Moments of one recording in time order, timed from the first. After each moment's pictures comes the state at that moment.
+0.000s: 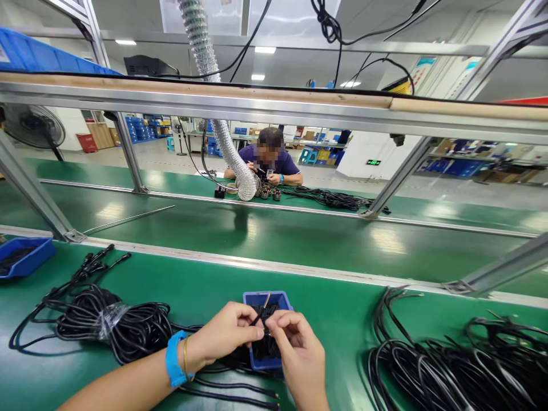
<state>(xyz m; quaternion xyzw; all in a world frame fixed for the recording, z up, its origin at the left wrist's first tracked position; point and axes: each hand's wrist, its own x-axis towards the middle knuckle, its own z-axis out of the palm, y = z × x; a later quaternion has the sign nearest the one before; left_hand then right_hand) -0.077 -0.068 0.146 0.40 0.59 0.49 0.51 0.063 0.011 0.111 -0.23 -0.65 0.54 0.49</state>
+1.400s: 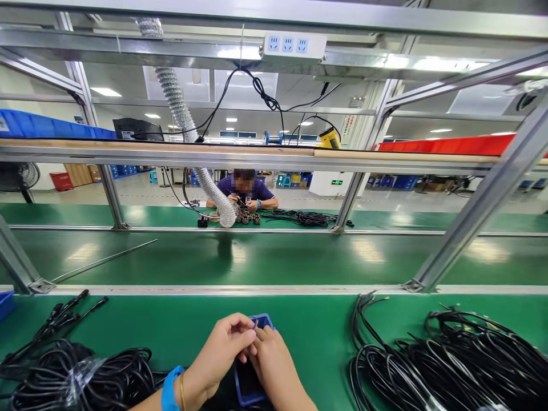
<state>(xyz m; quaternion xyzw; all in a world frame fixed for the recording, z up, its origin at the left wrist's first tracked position) -0.061 -0.048 0.161 0.37 0.55 0.59 0.46 0.048 0.042 0.090 -0.23 -0.94 0.07 0.23</state>
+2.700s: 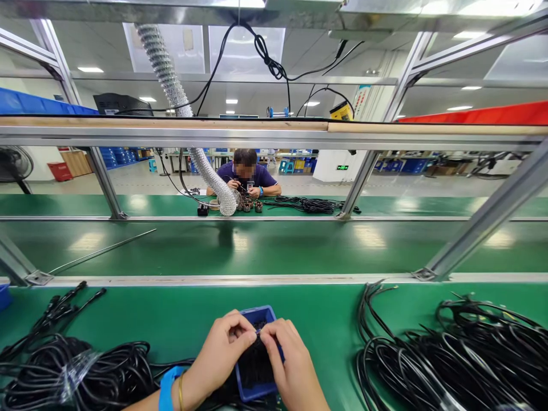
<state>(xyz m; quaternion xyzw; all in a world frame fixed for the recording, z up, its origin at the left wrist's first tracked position) -0.067 -0.048 0.148 0.45 0.62 0.53 0.36 0.078 0.038 0.109 -0.18 -0.84 0.28 0.43</state>
